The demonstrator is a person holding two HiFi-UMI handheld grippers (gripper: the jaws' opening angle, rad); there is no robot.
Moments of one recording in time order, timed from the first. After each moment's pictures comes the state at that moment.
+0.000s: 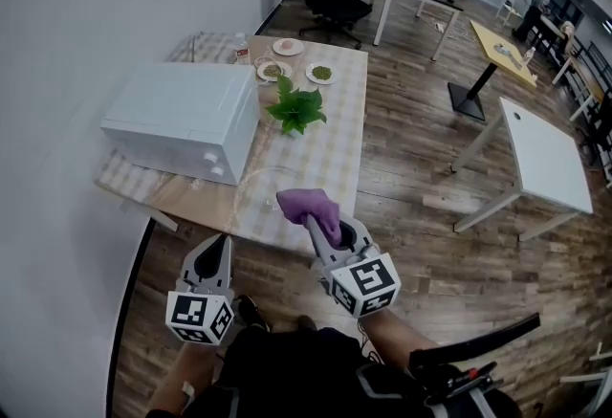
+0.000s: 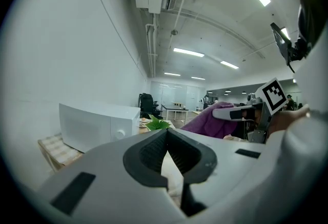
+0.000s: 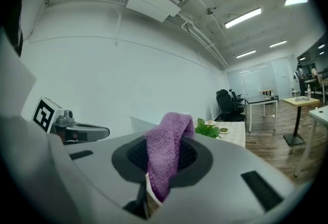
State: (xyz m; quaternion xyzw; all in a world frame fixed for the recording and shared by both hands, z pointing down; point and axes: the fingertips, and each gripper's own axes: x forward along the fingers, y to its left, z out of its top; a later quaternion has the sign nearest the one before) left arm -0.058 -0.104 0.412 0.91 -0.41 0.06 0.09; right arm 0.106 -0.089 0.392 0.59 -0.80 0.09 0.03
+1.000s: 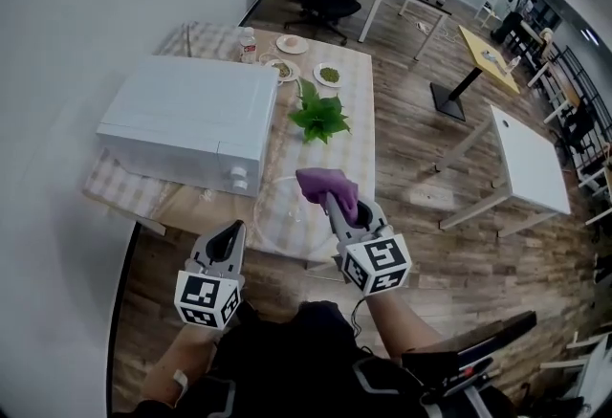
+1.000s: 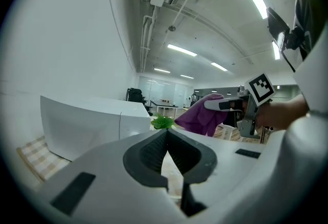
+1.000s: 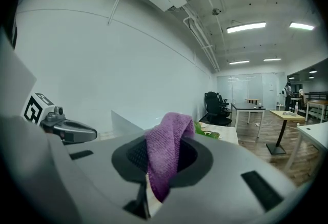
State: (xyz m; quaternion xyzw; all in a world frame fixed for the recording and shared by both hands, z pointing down) left arm -0.107 -0.218 0.442 0.94 -0.32 0.07 0.10; right arm 0.067 -0.204 0.400 0.66 -0.75 0.07 0.08
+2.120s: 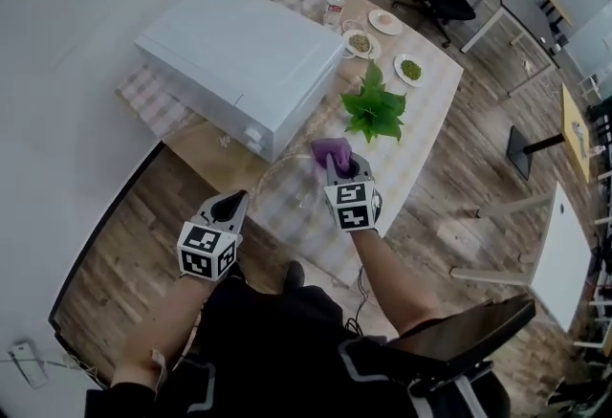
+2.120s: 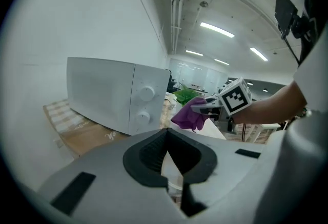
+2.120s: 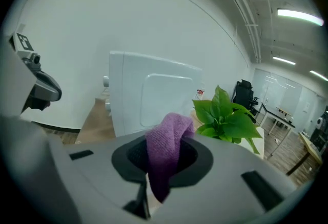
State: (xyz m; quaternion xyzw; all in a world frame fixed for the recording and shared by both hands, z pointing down) left arm -0.073 -0.239 0.558 0.85 -0.46 0.15 0.21; right arm 0.109 -0.349 0.576 0.51 -0.81 0.06 0.28
